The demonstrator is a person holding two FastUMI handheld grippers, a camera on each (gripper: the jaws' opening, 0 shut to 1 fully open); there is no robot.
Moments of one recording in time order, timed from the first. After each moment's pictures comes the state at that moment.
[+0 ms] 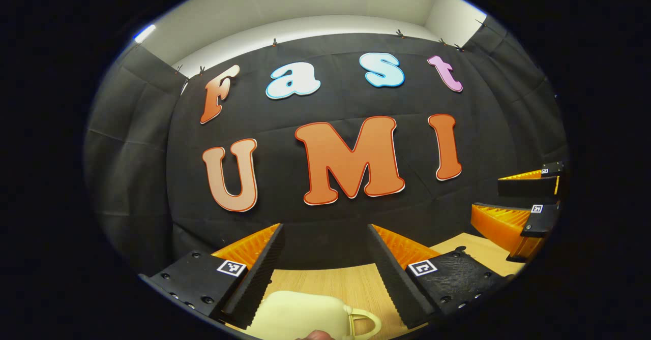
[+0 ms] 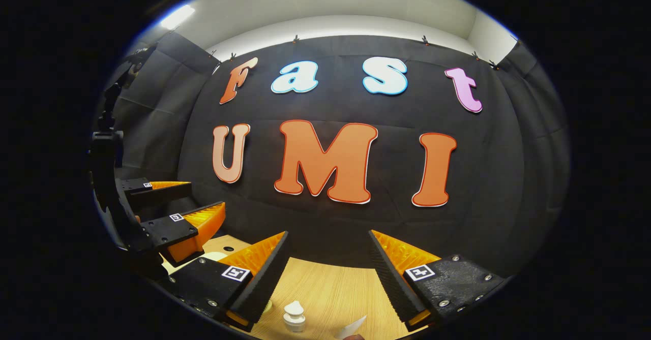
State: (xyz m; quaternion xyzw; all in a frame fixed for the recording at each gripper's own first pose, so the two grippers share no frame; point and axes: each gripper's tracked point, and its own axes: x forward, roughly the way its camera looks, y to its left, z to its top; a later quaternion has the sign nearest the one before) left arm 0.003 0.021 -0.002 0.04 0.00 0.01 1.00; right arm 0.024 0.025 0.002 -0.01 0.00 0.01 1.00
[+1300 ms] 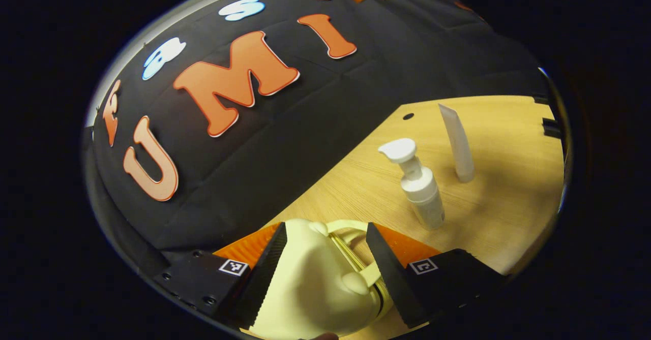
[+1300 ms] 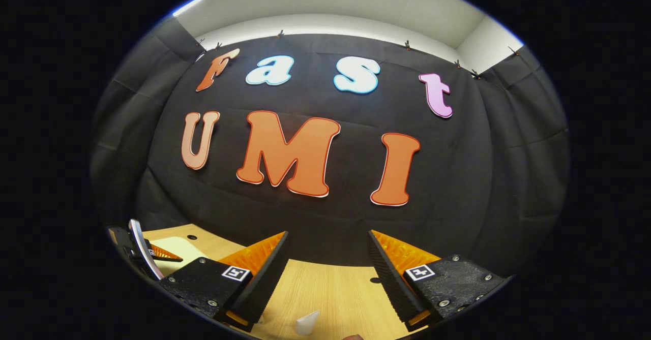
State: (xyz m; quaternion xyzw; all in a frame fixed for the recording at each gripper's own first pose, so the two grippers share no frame) left arm -0.064 0.052 -0.087 0.30 0.20 -0.19 0.91; right arm 0.008 -0.045 -0.012 -0.04 0.01 -0.08 1.00
